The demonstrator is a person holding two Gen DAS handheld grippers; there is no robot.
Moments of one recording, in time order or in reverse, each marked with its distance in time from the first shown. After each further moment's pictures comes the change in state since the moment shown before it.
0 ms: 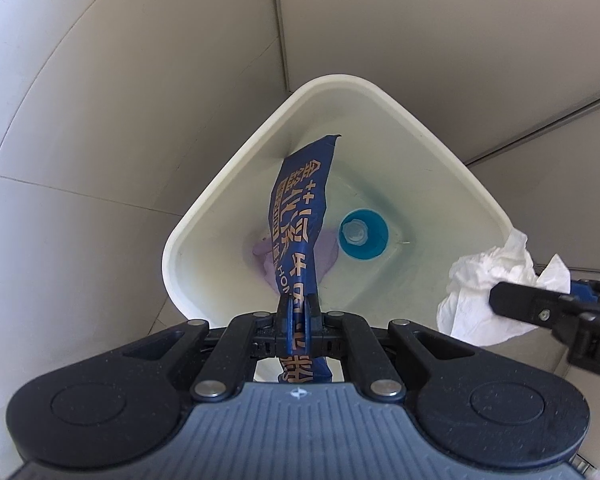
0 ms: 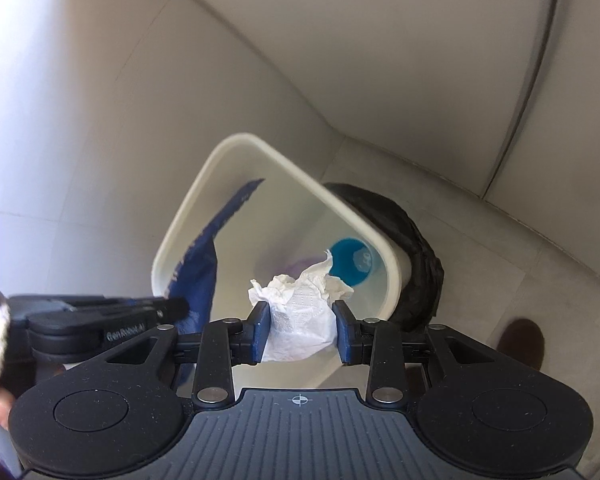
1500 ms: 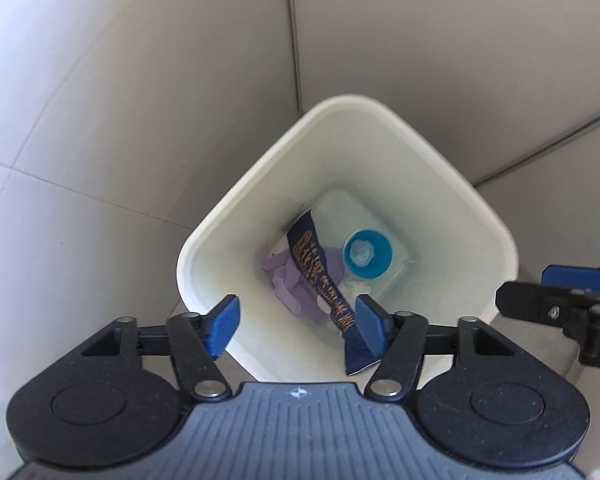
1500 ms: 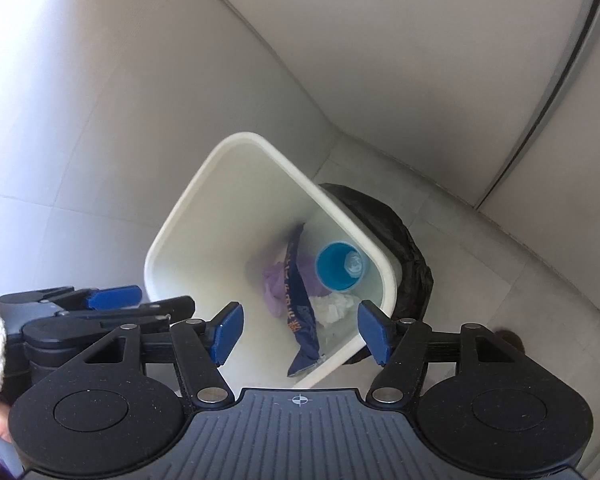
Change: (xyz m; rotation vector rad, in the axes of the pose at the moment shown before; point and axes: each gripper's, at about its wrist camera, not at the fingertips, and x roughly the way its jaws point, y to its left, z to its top) left arm -0.043 0.005 -0.008 -0.053 -0.090 0.009; right arm -0.027 0.025 0.015 -0.084 0.016 -0.028
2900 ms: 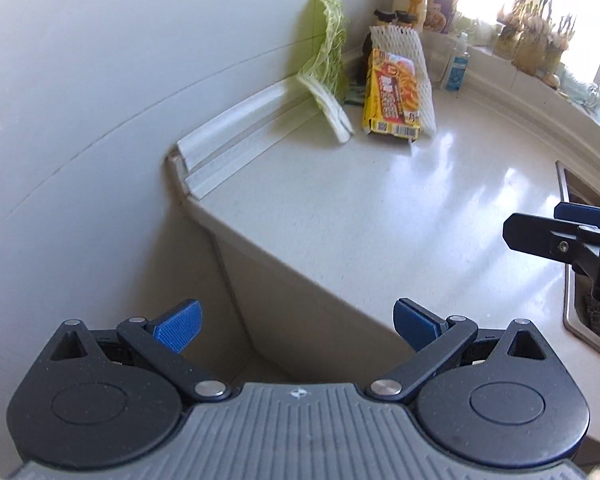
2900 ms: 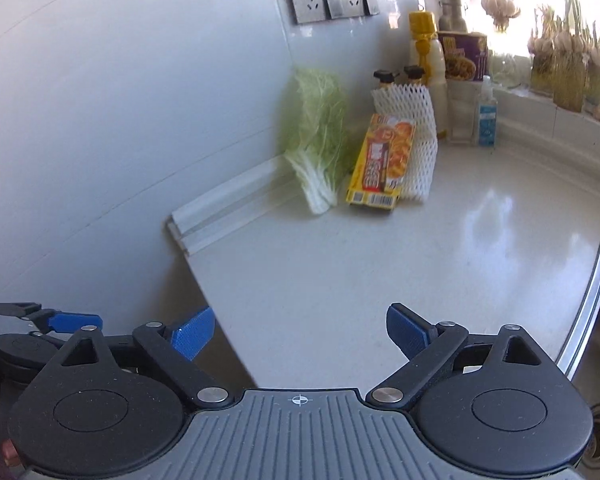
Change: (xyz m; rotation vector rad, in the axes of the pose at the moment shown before) left arm -0.221 -0.090 0.142 -0.029 -0.548 -0.037; right arm -0.292 0.000 0.158 -0.364 -0.661 -0.042
